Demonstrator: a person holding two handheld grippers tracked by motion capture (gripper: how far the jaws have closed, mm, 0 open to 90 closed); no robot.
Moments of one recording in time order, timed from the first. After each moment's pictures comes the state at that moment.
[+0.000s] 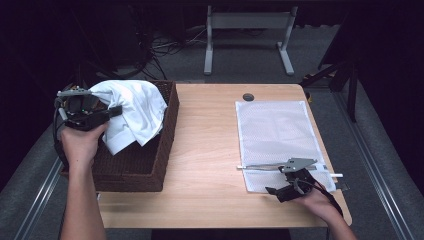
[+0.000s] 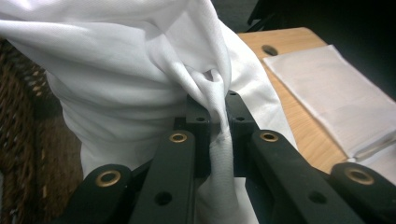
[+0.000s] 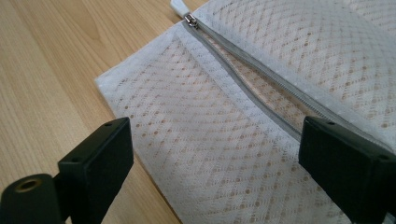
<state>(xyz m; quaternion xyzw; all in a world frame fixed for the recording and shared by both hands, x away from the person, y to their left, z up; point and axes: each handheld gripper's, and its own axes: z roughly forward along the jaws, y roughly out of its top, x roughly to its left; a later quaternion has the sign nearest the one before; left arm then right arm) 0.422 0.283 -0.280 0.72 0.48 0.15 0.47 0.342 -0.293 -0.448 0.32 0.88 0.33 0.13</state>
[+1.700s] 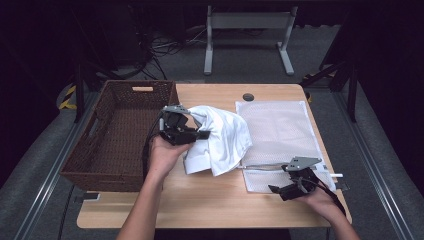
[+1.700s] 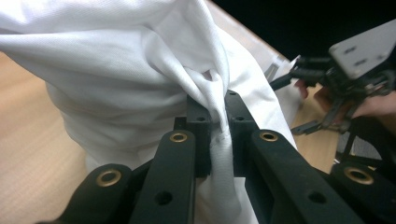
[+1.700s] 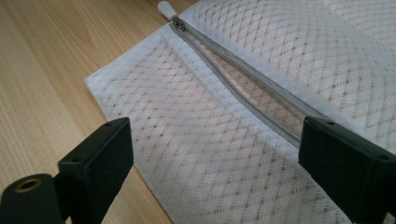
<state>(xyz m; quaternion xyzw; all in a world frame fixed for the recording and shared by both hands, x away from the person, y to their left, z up) 0.435 0.086 -0.348 0.82 0.33 -0.03 0.47 0.343 -0.303 -0.446 0.33 0.87 0.34 0.14</state>
